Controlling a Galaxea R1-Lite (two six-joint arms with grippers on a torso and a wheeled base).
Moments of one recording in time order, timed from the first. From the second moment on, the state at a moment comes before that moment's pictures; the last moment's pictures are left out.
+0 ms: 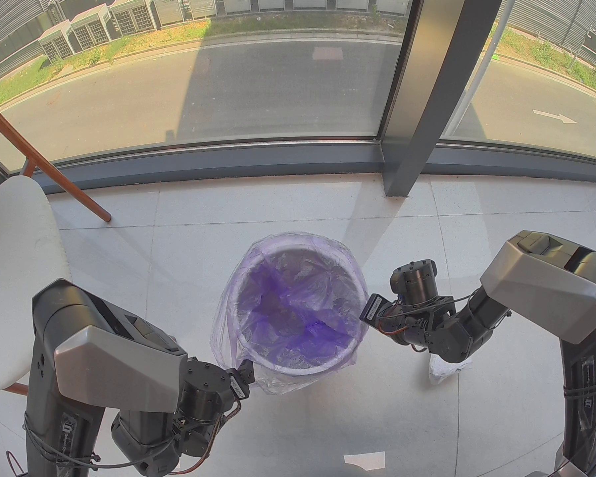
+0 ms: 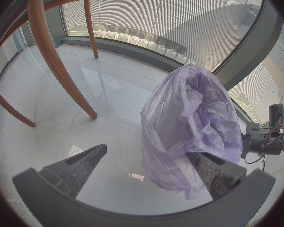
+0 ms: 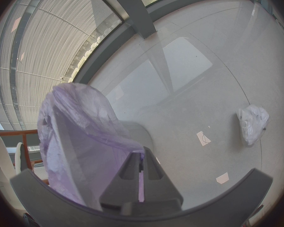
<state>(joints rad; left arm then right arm) -0.66 2.40 -0.31 -1.55 0.56 -0.73 0.50 2.39 -1.06 -0.68 -0.07 0.87</state>
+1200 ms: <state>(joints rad) -0.51 2.54 -0.30 -1.55 0.61 -0.71 0.55 2.37 -0.85 -0.76 -0.14 0.76</state>
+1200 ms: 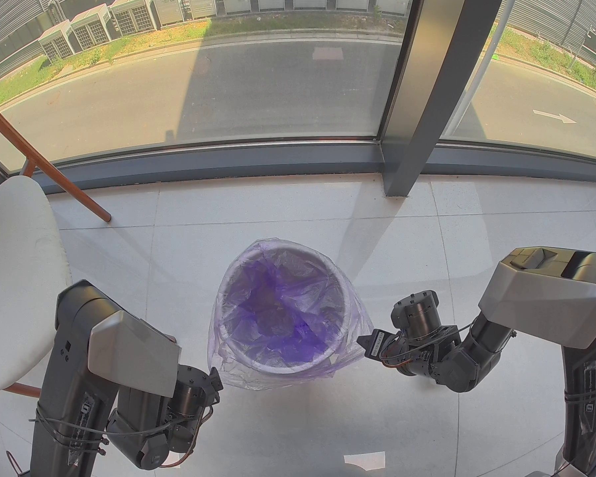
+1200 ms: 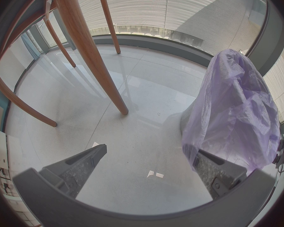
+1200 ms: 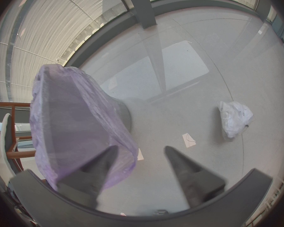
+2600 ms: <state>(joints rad) -0.67 1.63 -0.02 -1.40 0.56 -1.04 -0.04 2.16 -0.40 -1.19 0.06 0.06</state>
